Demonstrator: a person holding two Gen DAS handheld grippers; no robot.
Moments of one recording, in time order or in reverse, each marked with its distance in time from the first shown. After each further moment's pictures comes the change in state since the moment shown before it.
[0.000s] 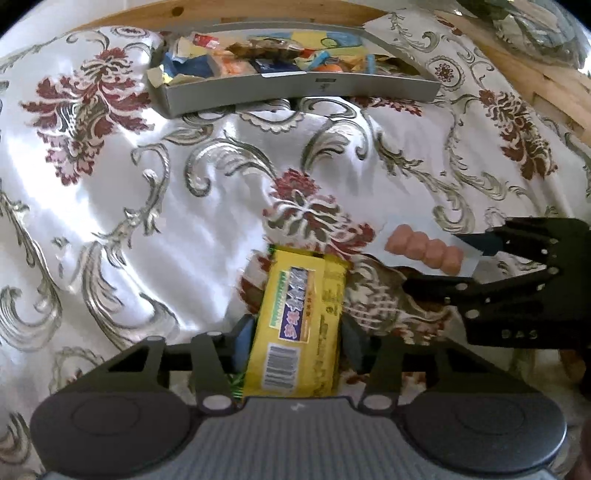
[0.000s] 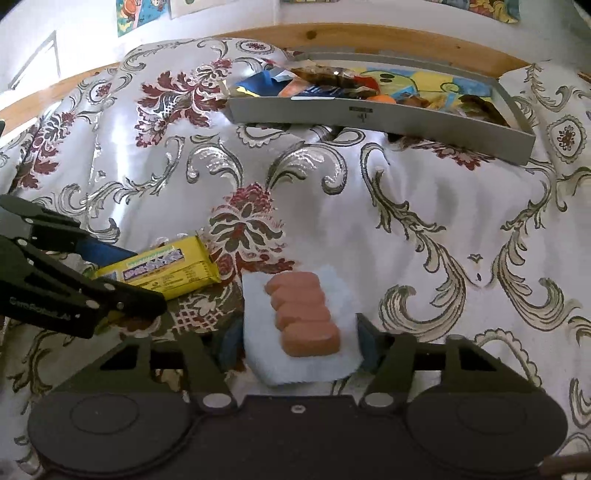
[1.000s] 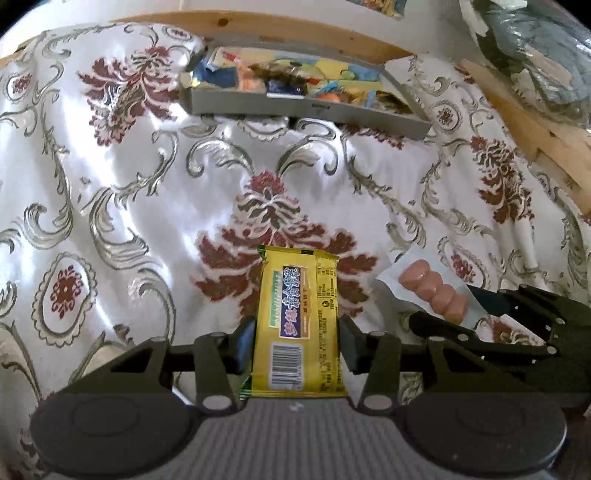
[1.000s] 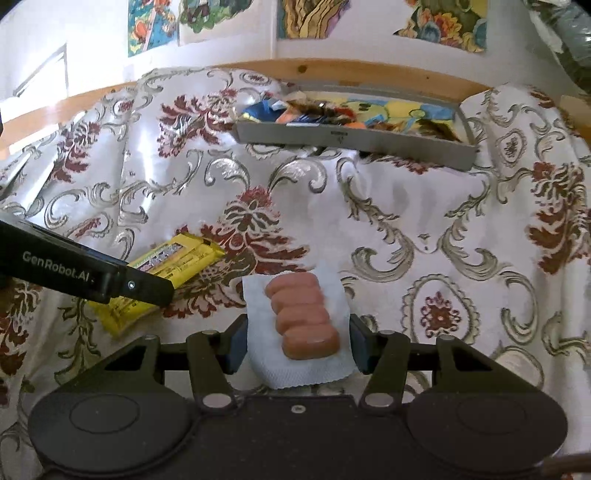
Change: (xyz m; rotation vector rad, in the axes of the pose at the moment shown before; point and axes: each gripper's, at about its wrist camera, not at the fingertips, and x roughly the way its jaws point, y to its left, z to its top) left arm -0.048 -0.049 -0.024 -0.212 -0.088 0.028; right arm -0.079 0.006 -0.050 -0.005 -0.103 -0.051
